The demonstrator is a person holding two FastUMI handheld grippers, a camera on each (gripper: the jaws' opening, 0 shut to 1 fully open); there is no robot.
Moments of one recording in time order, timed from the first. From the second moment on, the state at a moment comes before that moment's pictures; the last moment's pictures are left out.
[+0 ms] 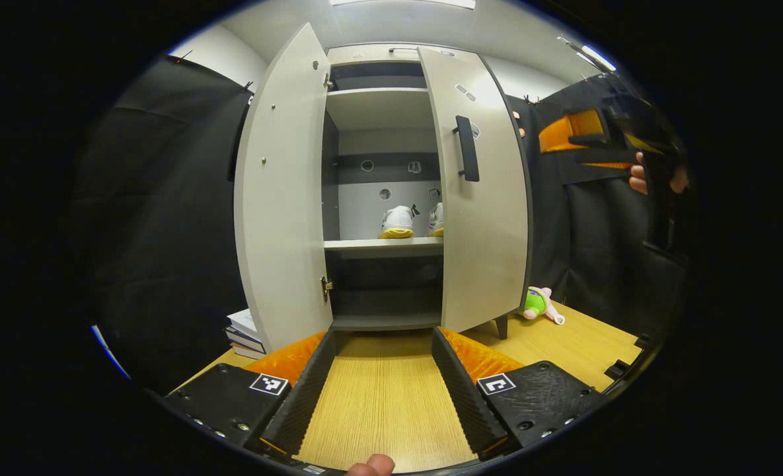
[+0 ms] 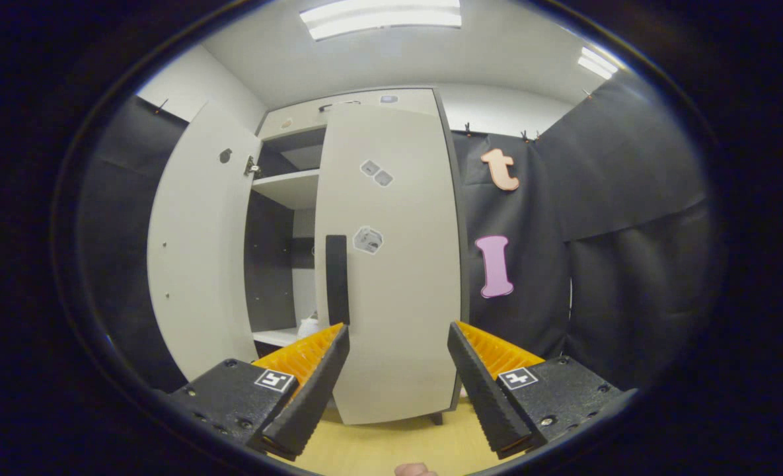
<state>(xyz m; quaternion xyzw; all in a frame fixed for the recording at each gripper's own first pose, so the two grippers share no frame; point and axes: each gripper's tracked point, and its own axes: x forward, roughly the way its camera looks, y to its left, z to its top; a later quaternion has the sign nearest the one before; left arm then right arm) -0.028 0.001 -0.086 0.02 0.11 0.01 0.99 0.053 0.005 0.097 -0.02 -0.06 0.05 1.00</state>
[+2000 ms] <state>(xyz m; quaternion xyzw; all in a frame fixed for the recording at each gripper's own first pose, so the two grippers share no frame) 0.034 0.250 0.097 -0.02 -0.07 0.20 0.98 0.020 -0.005 -0.061 -0.03 0.03 0.00 1.00</state>
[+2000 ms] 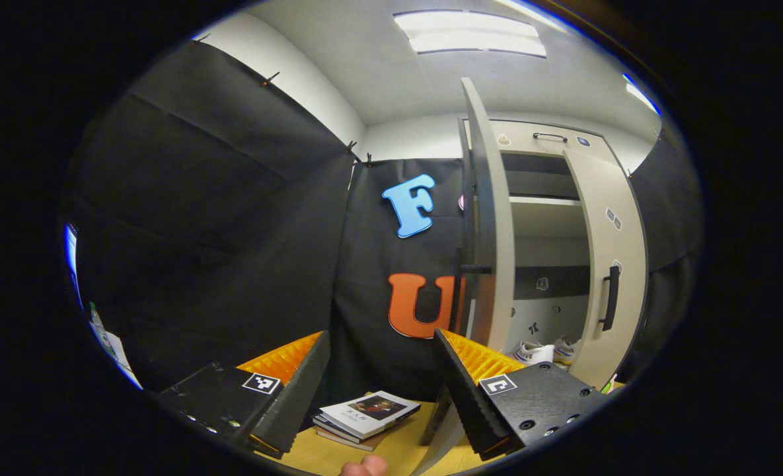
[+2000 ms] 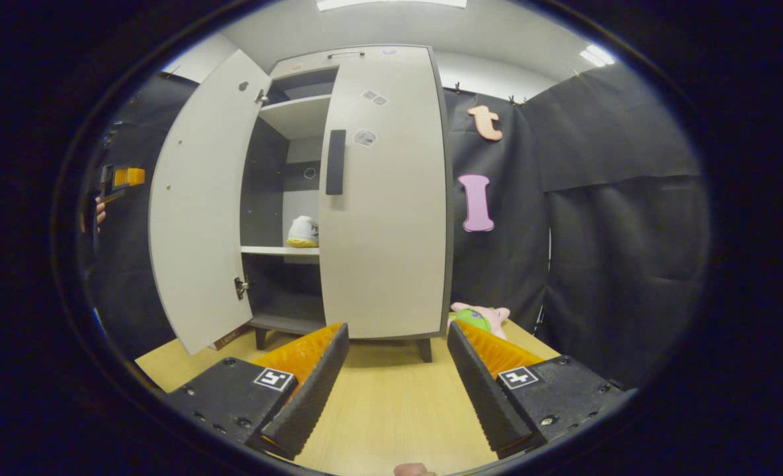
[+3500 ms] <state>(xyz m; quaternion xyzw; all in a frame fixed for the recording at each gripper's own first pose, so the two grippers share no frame) 0.096 0.234 0.099 -0.01 -0.06 0.15 0.99 0.037 -0.007 -0.049 -0.03 0.02 -0.01 1.00</state>
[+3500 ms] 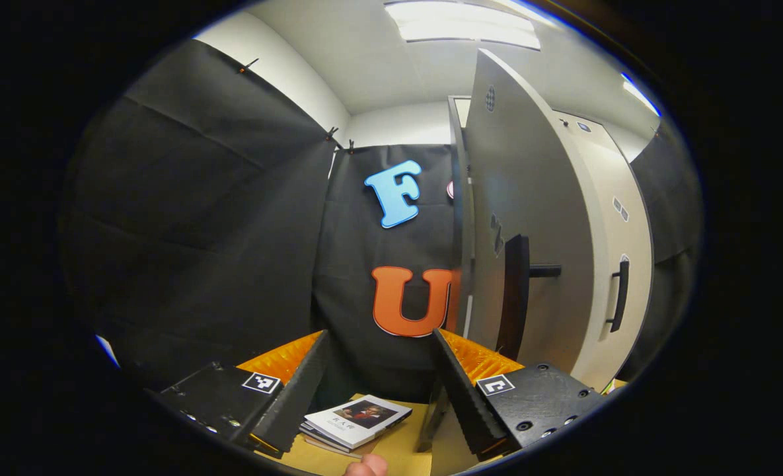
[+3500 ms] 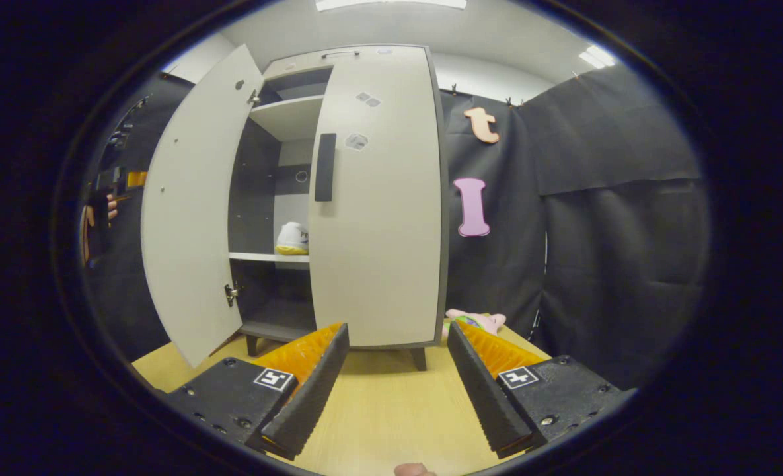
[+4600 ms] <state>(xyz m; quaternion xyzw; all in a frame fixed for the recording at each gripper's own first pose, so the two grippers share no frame) 0.192 0.079 0.120 -0.02 -0.09 0.02 1.00 0.044 -0.046 -0.053 -0.02 0.03 -0.05 1.00</state>
